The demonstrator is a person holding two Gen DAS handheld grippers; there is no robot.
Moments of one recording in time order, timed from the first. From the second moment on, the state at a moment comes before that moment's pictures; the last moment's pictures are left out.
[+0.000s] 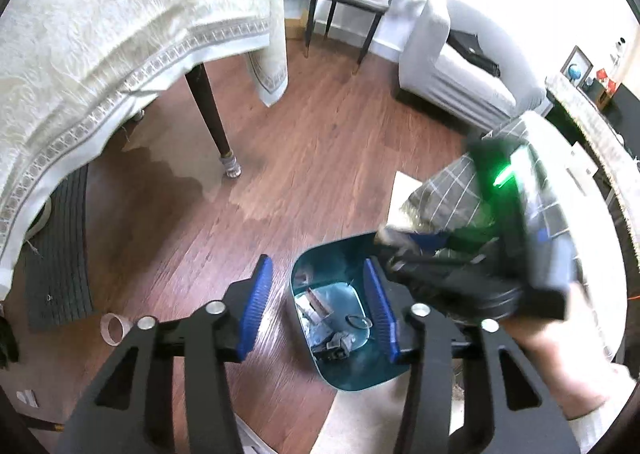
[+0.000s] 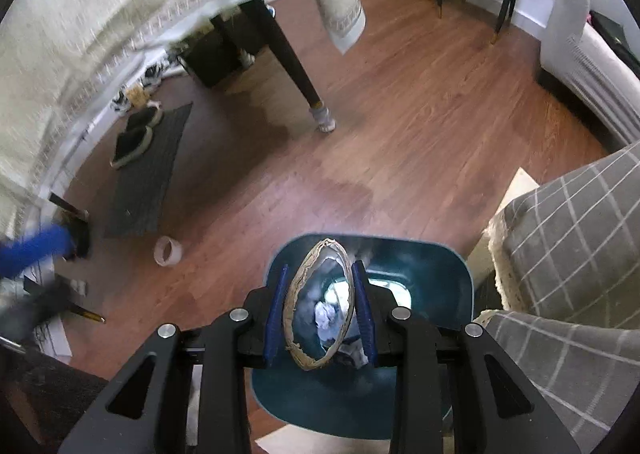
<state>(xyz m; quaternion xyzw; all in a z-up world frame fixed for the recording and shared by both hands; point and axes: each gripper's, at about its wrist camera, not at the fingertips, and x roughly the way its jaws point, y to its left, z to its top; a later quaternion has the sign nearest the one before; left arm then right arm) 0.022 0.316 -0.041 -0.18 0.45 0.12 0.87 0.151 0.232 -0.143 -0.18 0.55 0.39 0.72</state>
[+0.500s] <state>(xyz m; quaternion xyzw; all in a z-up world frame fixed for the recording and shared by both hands) 0.031 0.296 0.001 -0.16 0.41 0.09 0.89 0.154 0.211 -0.206 -0.22 0.59 0.35 0.69</state>
